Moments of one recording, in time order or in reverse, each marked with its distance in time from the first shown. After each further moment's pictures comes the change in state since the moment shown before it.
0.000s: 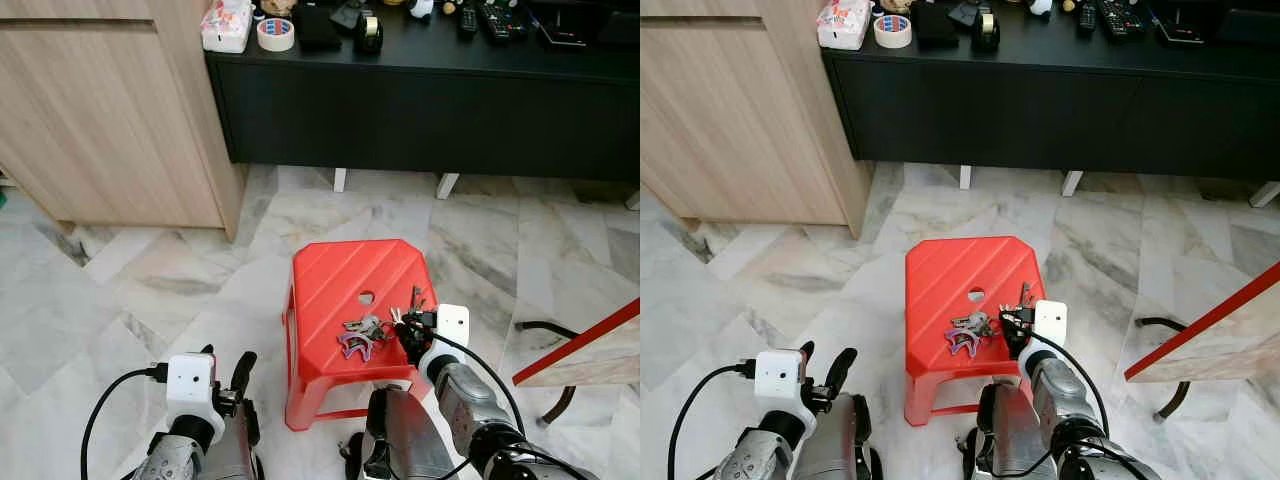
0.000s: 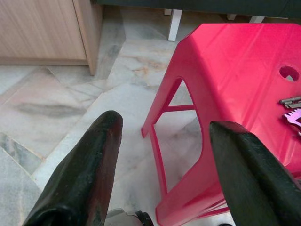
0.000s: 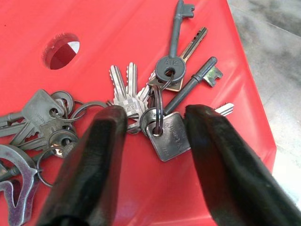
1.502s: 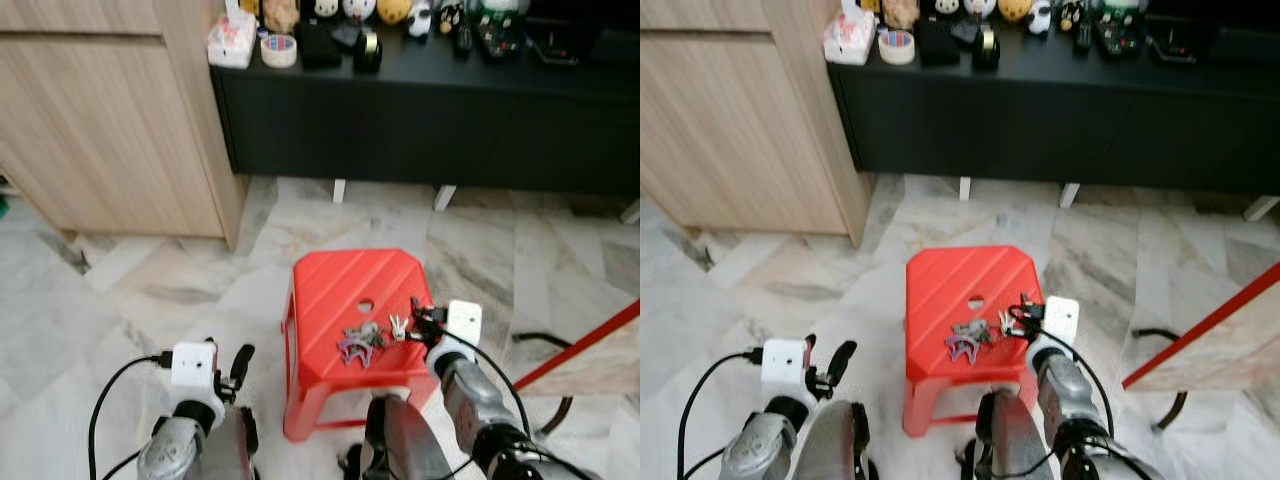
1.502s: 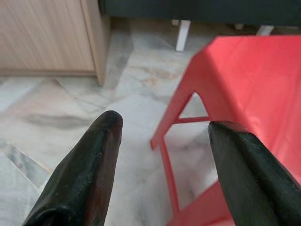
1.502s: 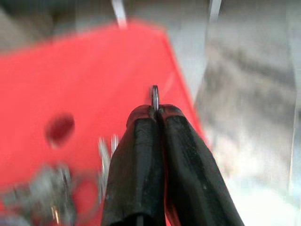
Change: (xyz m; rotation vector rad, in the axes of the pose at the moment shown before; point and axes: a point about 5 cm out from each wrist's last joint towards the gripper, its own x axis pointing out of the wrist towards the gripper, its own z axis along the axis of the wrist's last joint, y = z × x) left arm 0.028 0.016 -0.012 0.021 0.032 0.032; right arm -0.001 -0.013 0.025 0.043 -0.168 -0.057
